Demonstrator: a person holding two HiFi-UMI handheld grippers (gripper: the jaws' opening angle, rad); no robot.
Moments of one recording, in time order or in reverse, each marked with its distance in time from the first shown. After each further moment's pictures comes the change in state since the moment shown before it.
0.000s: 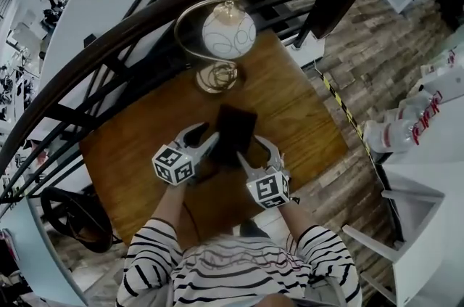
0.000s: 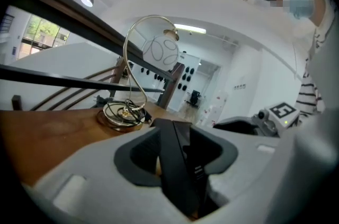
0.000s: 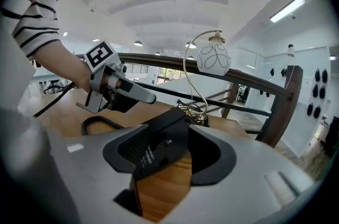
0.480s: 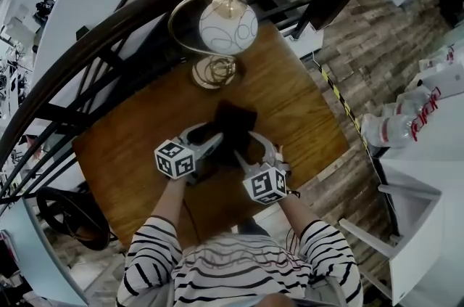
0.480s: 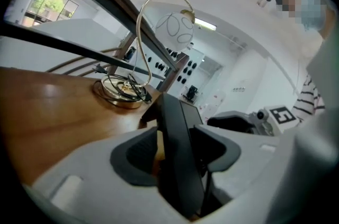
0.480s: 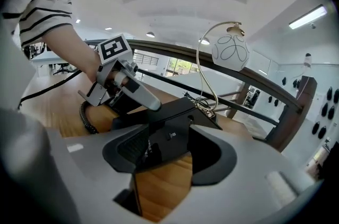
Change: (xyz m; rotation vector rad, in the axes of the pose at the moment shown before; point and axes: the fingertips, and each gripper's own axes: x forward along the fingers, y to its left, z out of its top) left arm 0.028 0.022 -0.045 -0.155 0.092 -0.067; right arm 0.034 0.005 -0.025 -0.140 0.073 0.059
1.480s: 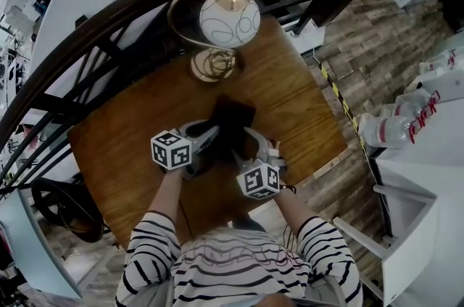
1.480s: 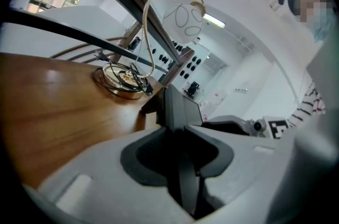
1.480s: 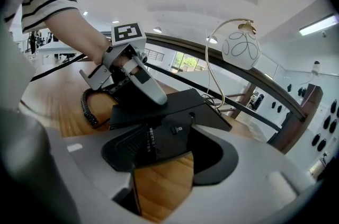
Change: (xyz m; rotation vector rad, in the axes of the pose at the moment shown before) left arm 0.008 0.002 -0.010 -0.103 0.079 0.000; right arm 0.014 0.008 -0.018 -0.080 0.044 0.026
